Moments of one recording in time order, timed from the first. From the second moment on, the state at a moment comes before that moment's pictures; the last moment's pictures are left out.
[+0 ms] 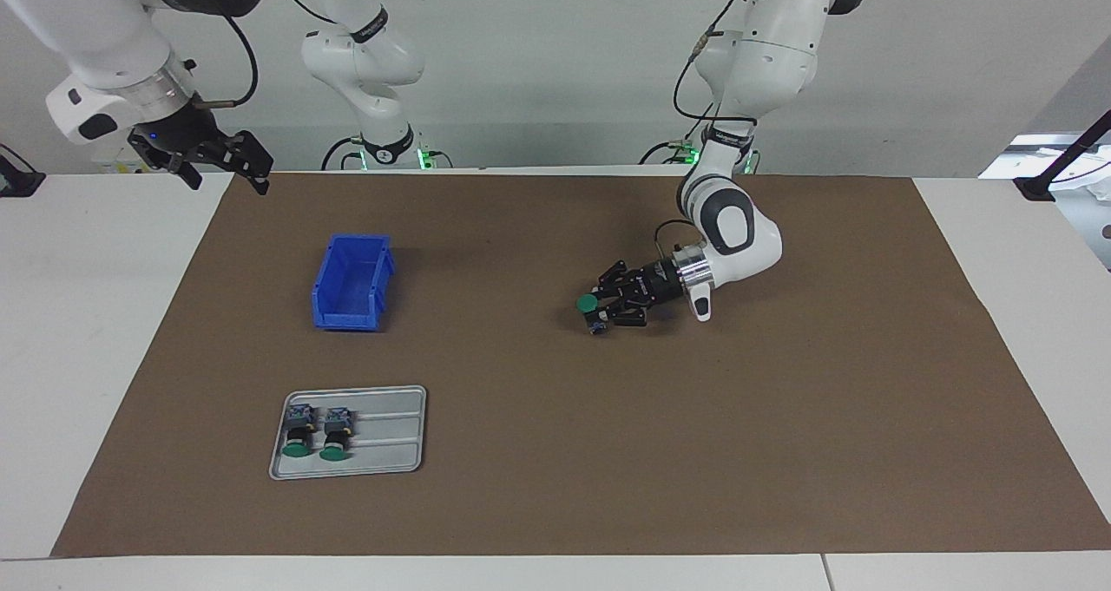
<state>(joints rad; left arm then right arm) -0.40 0.32 -0.08 -2.22 -1.87 2.17 -0.52 -0.09 -0.01 -0.01 -1.54 -0.02 1.40 0.01</state>
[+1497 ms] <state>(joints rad) -0.41 0.32 -0.08 -2.22 -1.87 2.20 -0.52 -0.09 -0.01 -0.01 -1.54 -0.02 1.40 0.01</state>
